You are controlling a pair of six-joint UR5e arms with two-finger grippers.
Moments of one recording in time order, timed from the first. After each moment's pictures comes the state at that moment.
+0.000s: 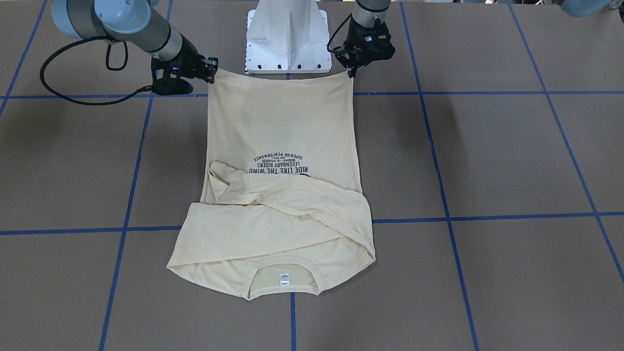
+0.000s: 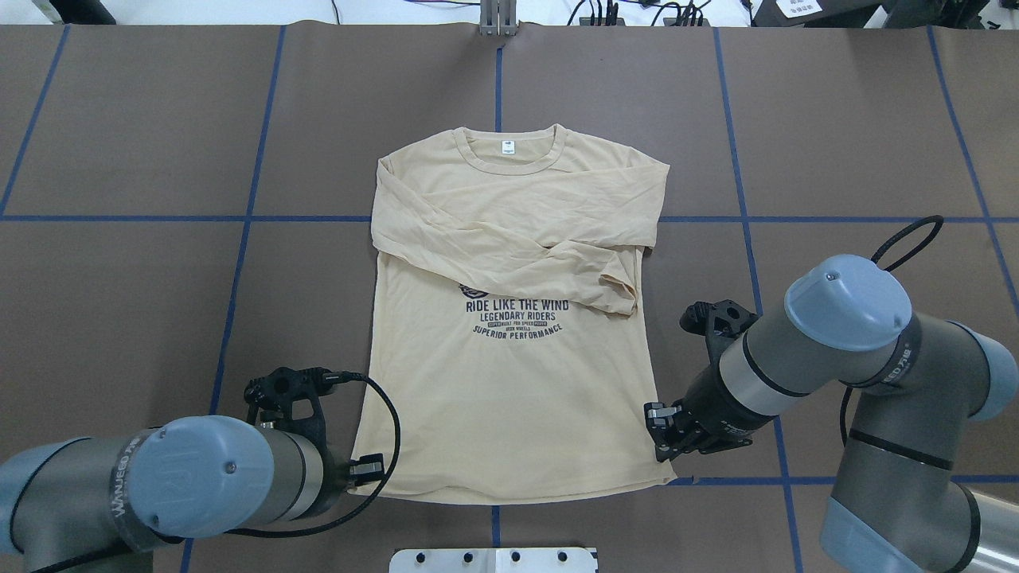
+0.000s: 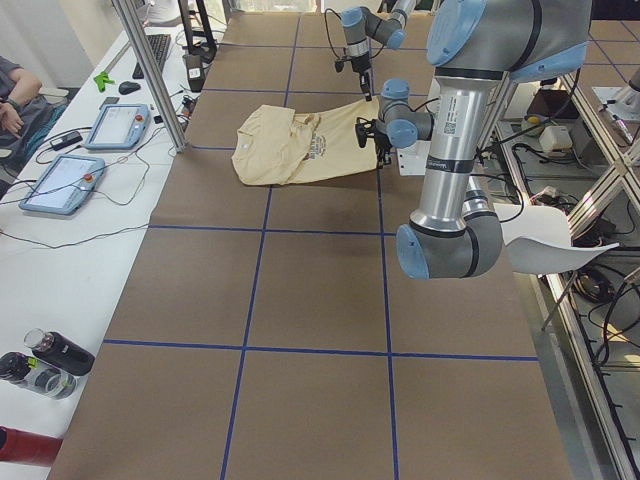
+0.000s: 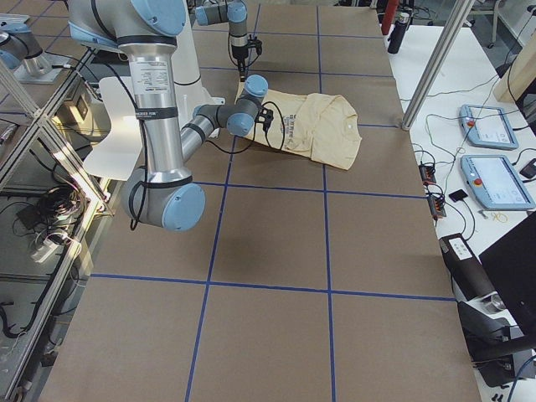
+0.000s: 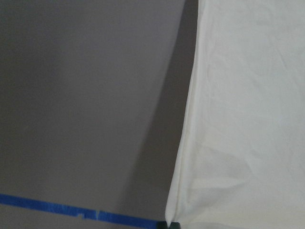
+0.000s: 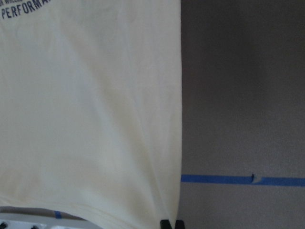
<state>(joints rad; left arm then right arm) -0.18 -1.85 -2.18 -1.56 -1.68 -1.62 0.47 -1.42 2.04 -1.28 2.29 1.42</state>
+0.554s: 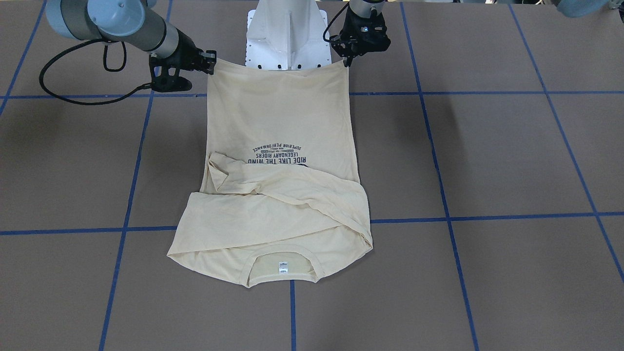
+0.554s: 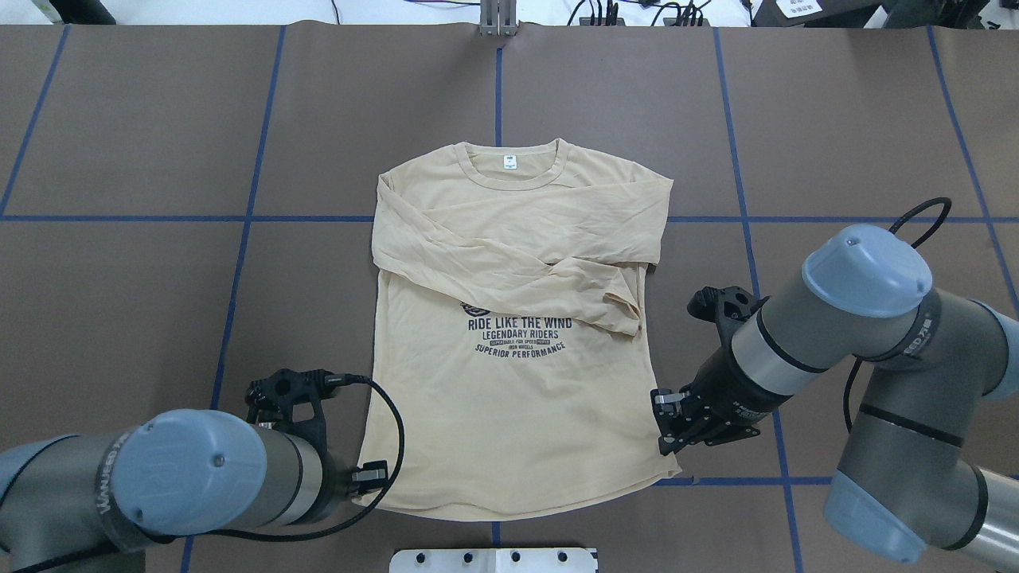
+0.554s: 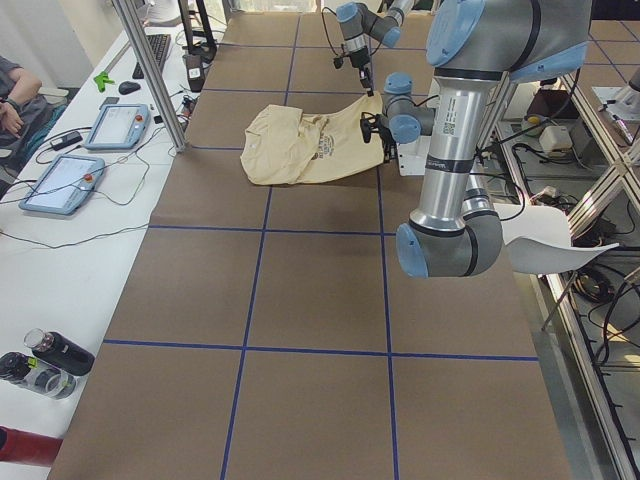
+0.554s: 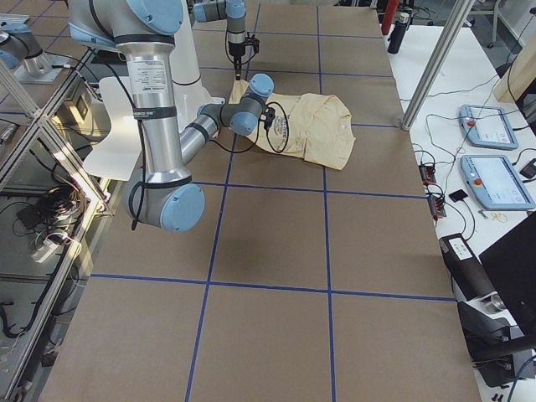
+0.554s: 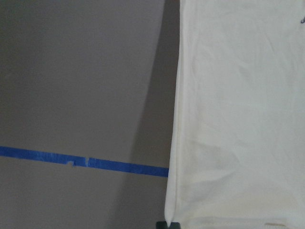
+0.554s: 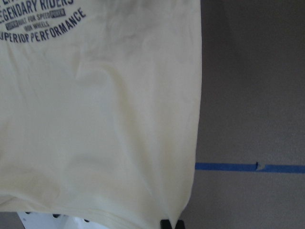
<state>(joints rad) -0.23 -1.89 -2.20 -1.53 -1.74 -1.59 0.55 -1.40 2.04 -1.28 2.37 1.42</state>
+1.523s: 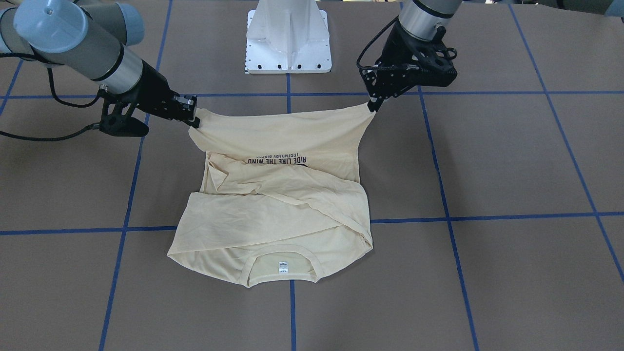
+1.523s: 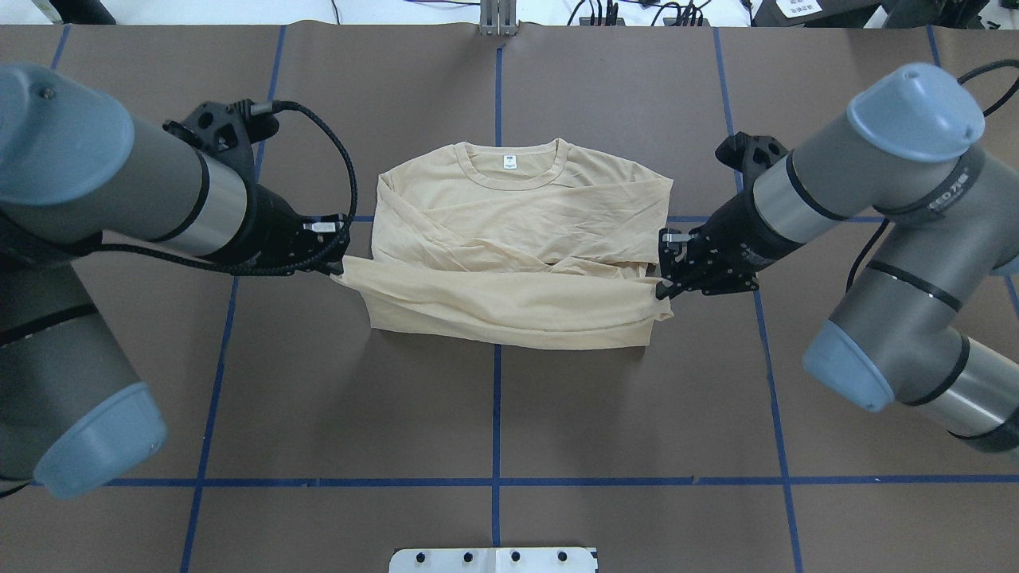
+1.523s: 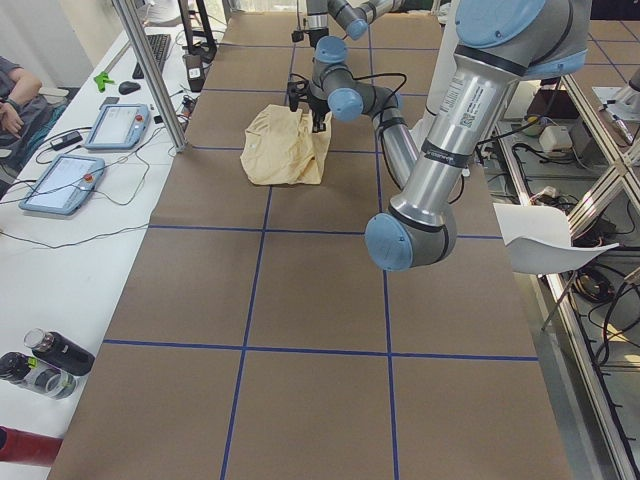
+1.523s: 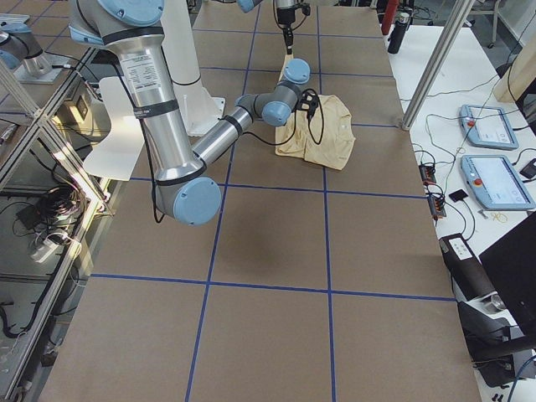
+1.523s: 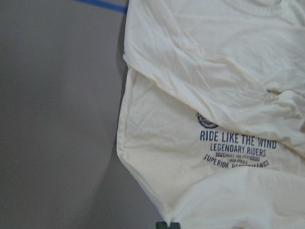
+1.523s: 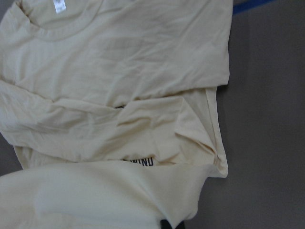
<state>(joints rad) -0.74 -2.04 -2.06 -1.63 -2.03 -1.38 0.83 -1.20 1.88 -1.29 2.36 1.40</state>
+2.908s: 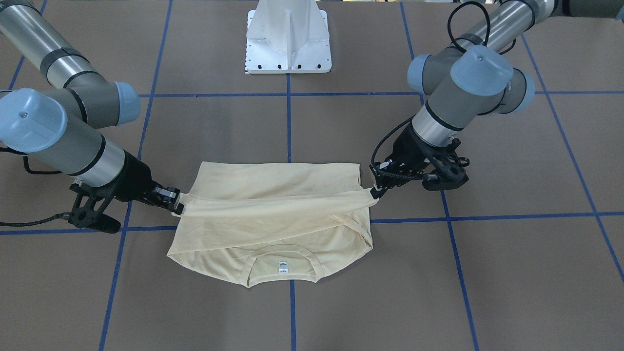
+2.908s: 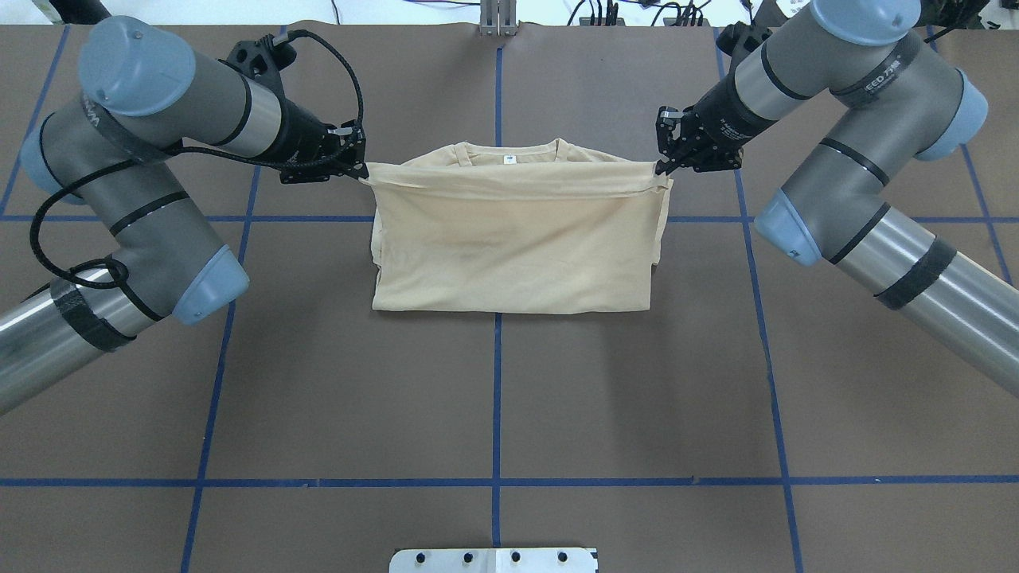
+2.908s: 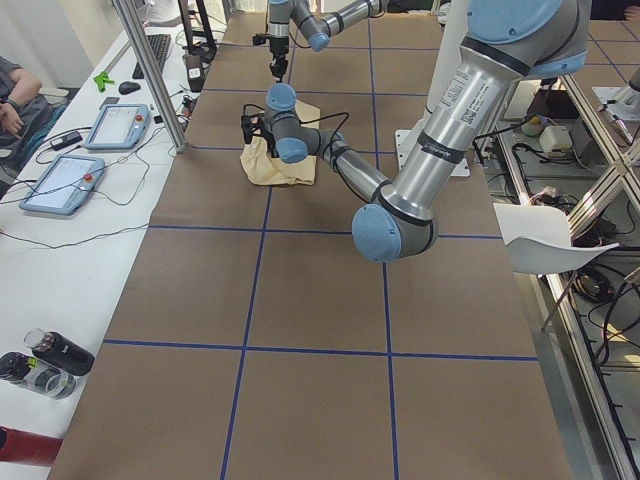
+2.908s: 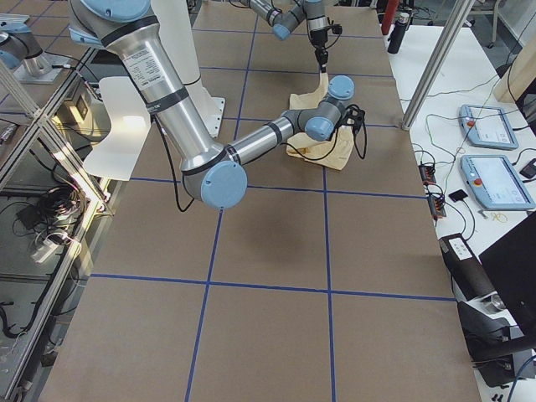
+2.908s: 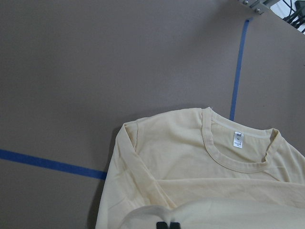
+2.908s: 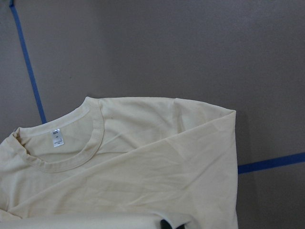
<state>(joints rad) -0.83 -2.14 -1.55 -2.18 -2.06 -1.47 0.94 -1.02 1.47 -1.09 2.31 1.36</state>
